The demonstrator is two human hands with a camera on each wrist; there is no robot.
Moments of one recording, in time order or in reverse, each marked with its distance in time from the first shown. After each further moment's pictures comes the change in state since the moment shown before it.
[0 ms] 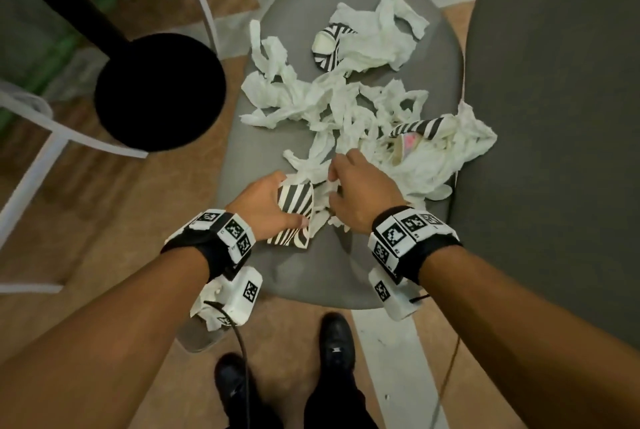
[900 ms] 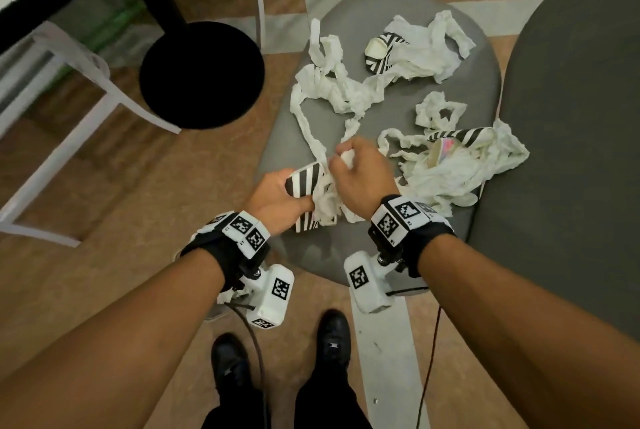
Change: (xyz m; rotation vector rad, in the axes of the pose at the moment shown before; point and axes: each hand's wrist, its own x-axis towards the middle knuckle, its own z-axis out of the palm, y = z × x) left_hand -0.067 -0.016 -0.006 -0.491 0.246 -0.126; right_hand -0.008 -0.071 0.011 0.429 0.188 0.054
